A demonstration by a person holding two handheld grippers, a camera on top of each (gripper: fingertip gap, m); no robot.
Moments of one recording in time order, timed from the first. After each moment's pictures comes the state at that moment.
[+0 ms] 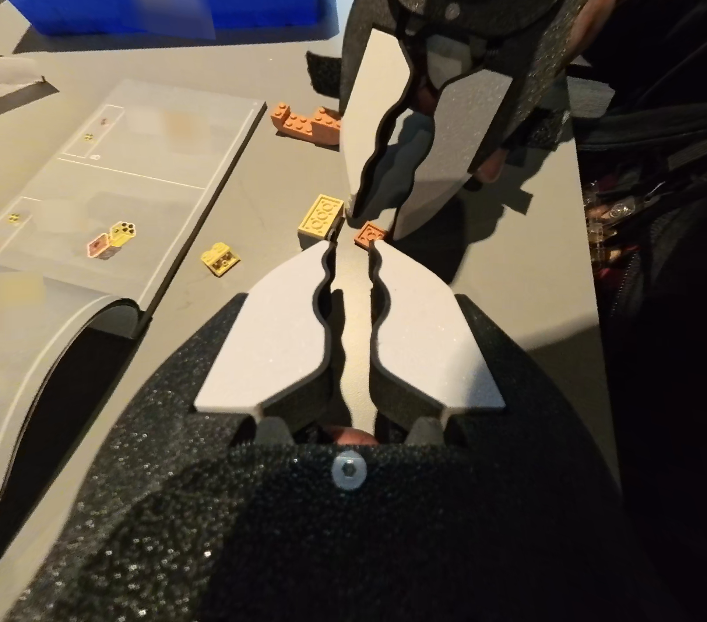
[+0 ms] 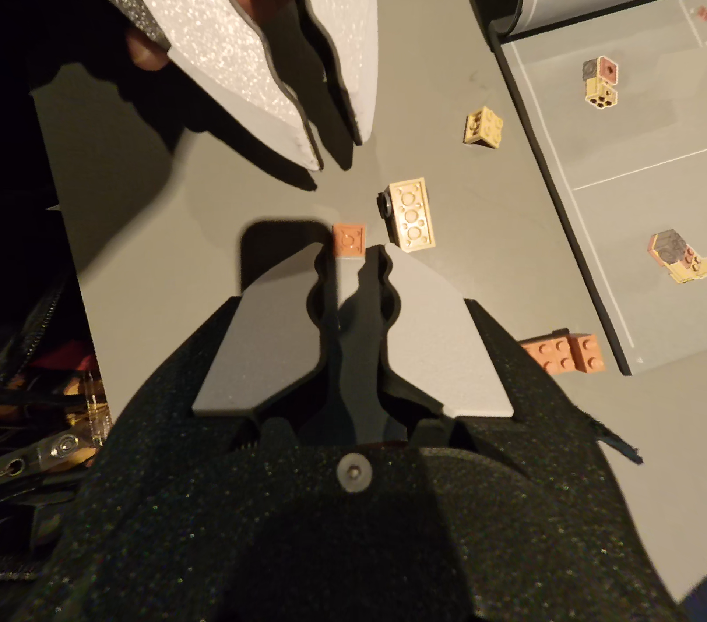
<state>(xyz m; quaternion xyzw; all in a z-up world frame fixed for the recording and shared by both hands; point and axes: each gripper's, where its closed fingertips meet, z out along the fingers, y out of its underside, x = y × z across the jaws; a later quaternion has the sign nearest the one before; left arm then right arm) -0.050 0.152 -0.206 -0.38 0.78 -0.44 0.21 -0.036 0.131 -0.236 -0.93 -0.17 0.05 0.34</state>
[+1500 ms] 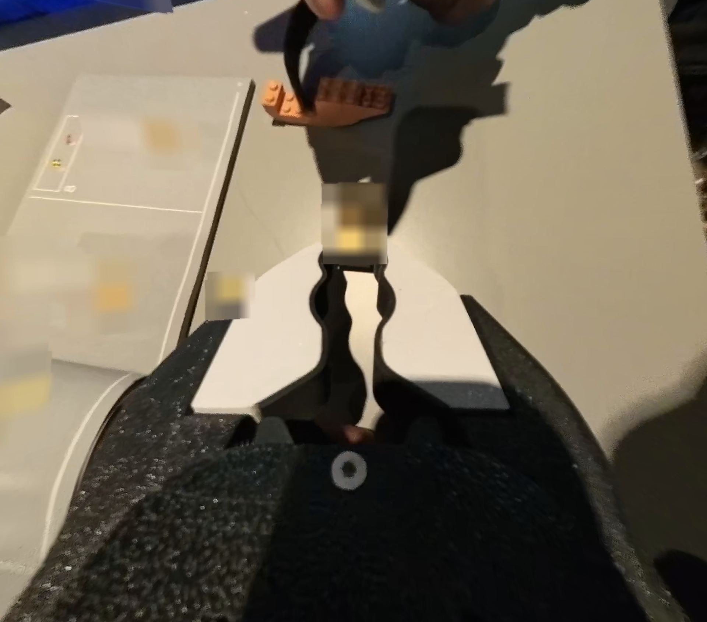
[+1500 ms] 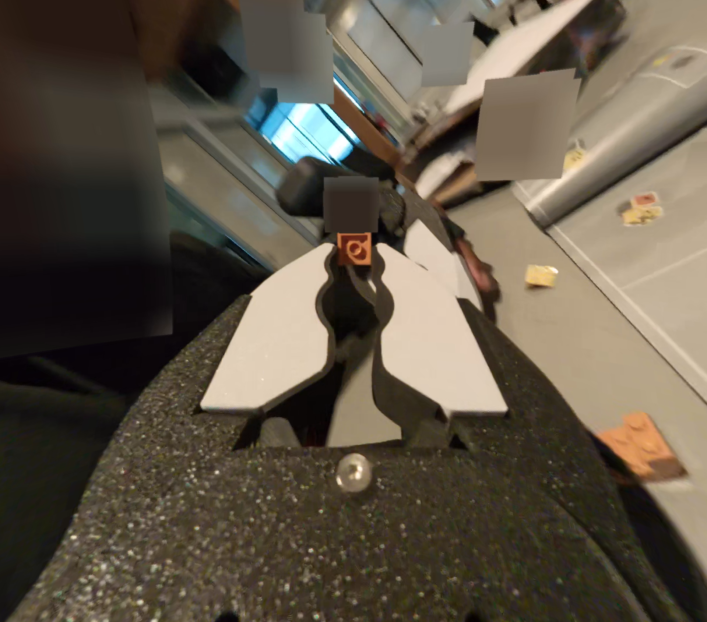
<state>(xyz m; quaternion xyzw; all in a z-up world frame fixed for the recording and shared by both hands) -0.018 0.149 -0.232 -0.33 0.85 -0.36 0.20 0.005 0.132 -0.115 -0.65 0.02 0.54 0.54</state>
